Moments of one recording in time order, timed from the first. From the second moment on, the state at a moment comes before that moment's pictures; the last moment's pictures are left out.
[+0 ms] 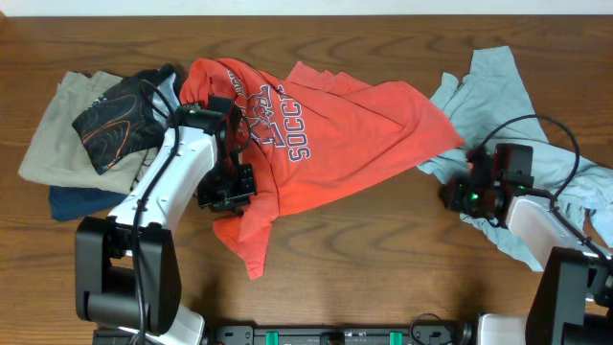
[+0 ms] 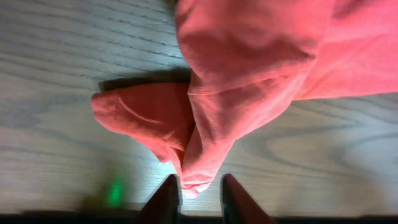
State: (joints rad) left arm -0.19 1.72 1.22 -1.24 0.19 -0.38; right arm -0.17 1.54 0.65 -0.30 -0.25 0.15
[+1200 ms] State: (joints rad) left arm -0.28 1.70 0.95 -1.05 0.67 -0.30; right arm -0.56 1.54 0.99 -0.58 -0.29 0.29
